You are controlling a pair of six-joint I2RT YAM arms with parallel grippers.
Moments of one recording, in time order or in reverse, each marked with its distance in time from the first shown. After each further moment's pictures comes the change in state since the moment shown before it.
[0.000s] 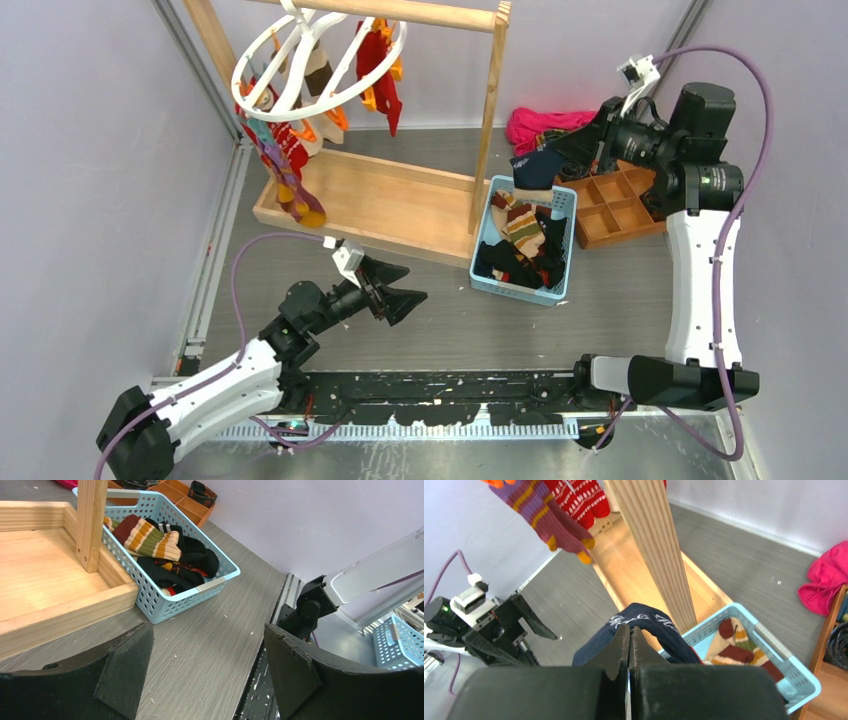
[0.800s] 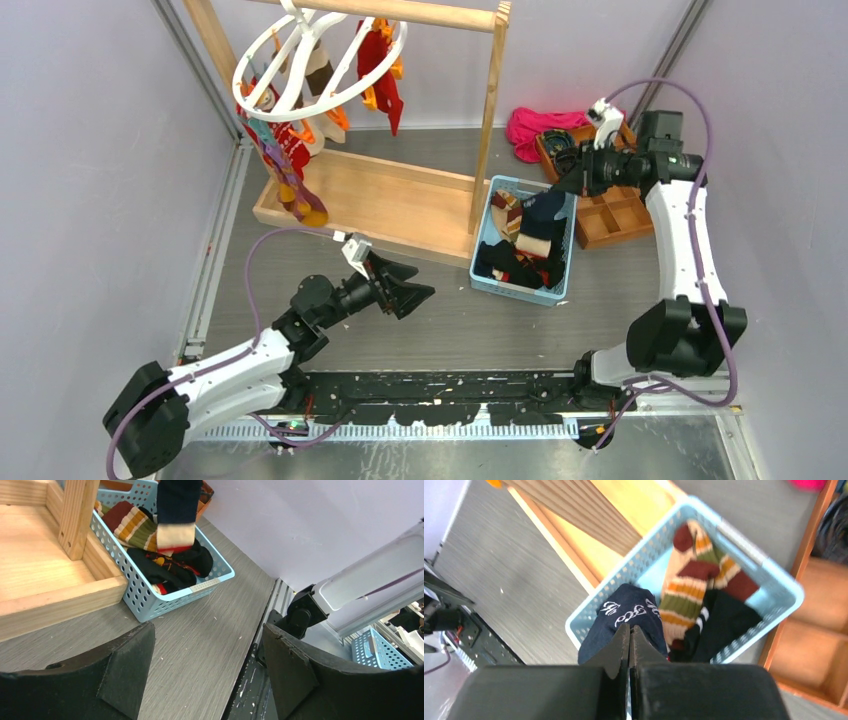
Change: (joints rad) left arm -0.002 0.156 0.012 0.143 0.002 -0.120; right arm -0.043 0.182 -0.232 -0.211 0.195 -0.332
